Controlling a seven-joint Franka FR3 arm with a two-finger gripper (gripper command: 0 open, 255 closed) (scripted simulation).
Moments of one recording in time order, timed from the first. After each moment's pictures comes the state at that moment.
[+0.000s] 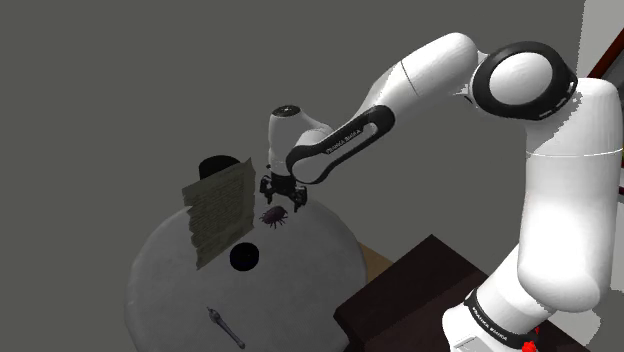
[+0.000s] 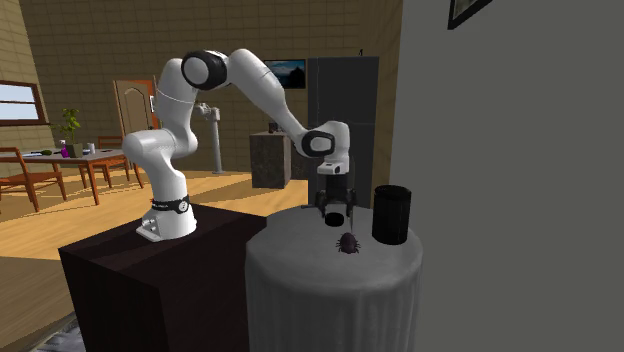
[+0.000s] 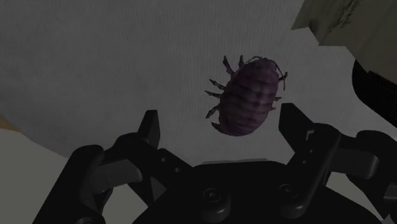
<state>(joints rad) 0.03 0.51 0.36 -1.94 -0.41 2.38 1.62</state>
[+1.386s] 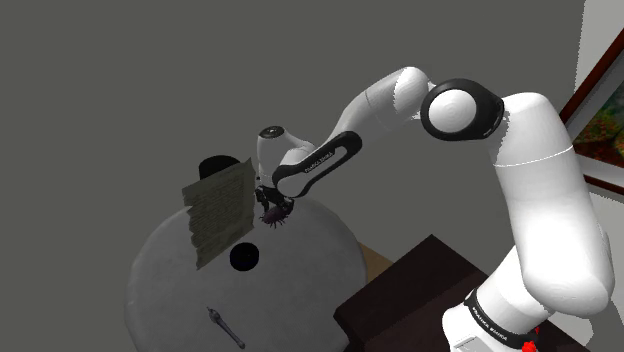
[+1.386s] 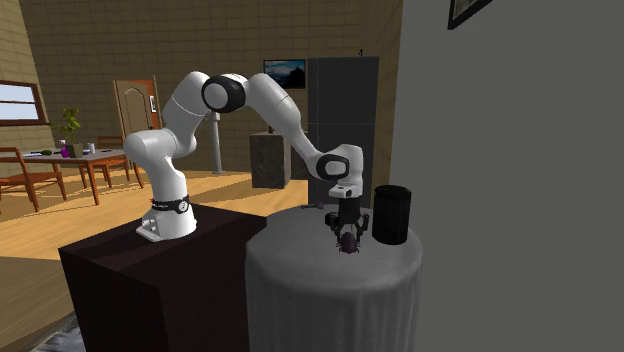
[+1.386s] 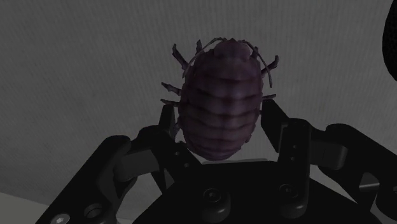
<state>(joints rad) 0.11 0.77 0.25 -1.71 -0.49 2.40 1.77</state>
